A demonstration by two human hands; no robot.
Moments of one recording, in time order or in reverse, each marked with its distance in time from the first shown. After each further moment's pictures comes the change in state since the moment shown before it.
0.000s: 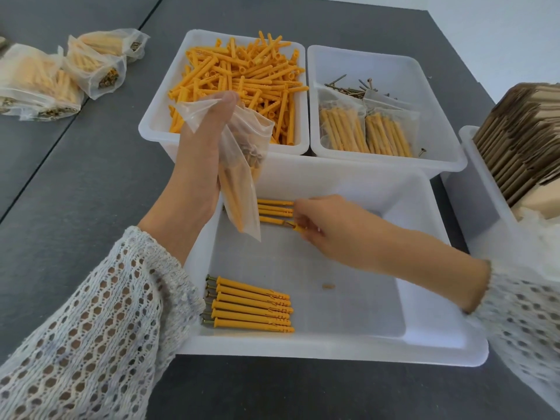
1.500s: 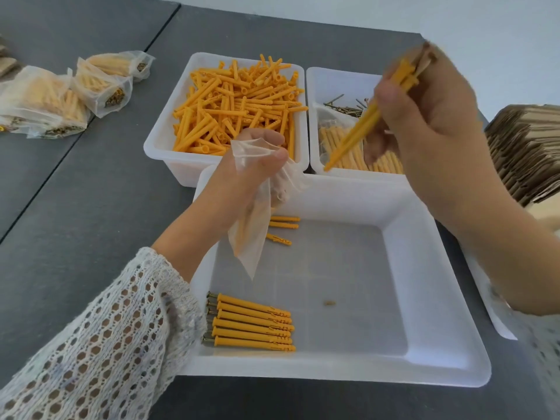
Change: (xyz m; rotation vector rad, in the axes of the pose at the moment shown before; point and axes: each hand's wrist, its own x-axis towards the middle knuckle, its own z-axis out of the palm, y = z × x) left_hand -0.003 -0.007 0.009 0.229 -0.341 0.044; right_hand -0.020 -0.009 -0.097 0.698 0.776 -0.224
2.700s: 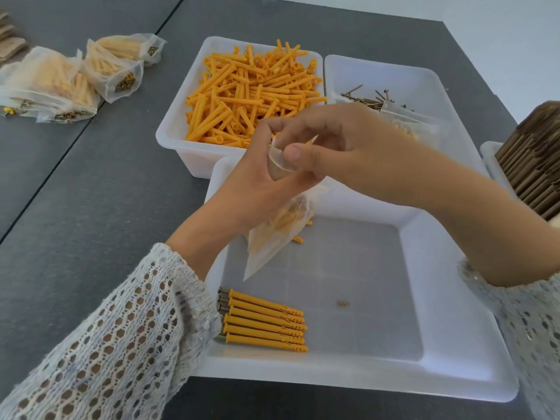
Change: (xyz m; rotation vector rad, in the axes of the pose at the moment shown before) left_hand 0.000 -0.012 -0.006 0.123 -0.083 0.096; right_hand 0.026 0.007 0.049 -0.277 -0.555 0.174
